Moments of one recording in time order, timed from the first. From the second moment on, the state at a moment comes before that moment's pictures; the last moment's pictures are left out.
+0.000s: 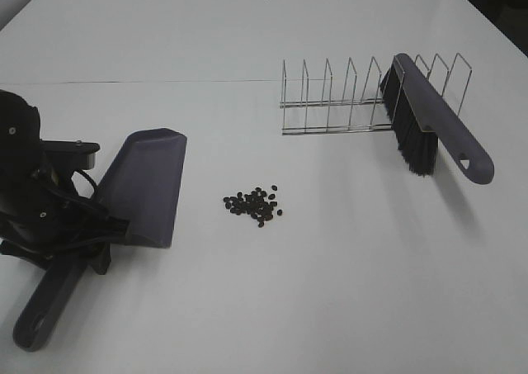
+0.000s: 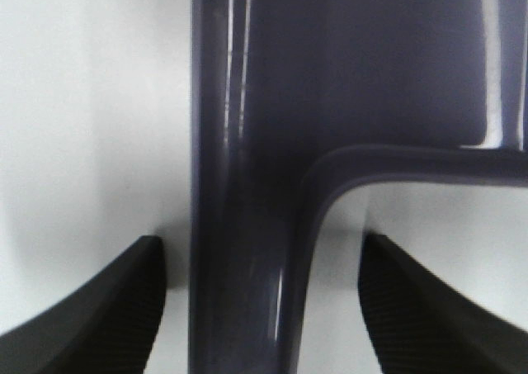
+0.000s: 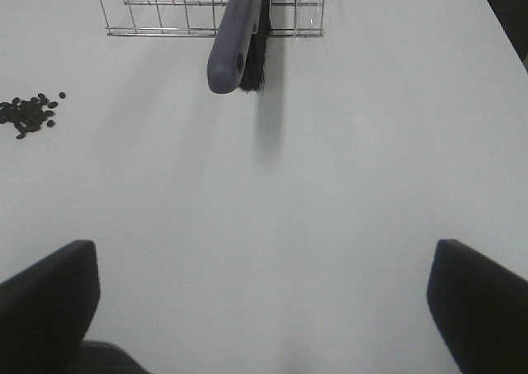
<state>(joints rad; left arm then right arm) -0.38 1.90 -0.88 -0.01 0.56 -0.30 0.01 0.00 -0.46 -0.01 1.12 0.01</state>
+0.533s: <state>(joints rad) -0.39 1.92 -0.90 -0.01 0.56 -0.29 0.01 0.00 -0.46 -0.01 1.12 0.01</state>
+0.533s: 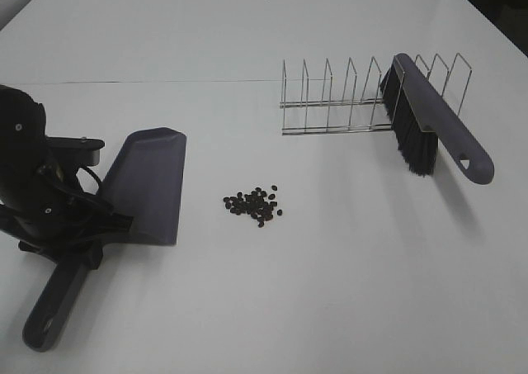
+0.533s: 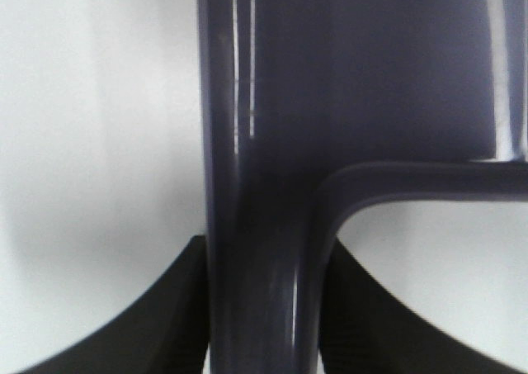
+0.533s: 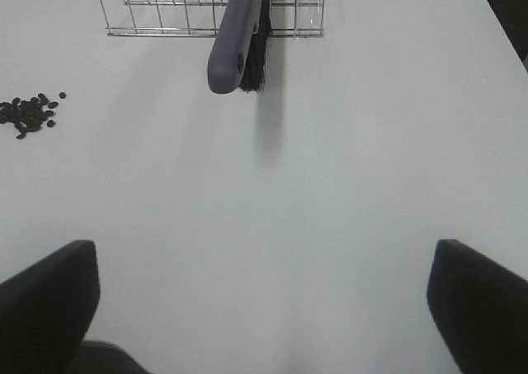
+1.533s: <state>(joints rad) -0.39 1.92 -0.90 0.01 0.60 -0.16 0.01 0.03 -0.46 0.00 1.12 0.01</state>
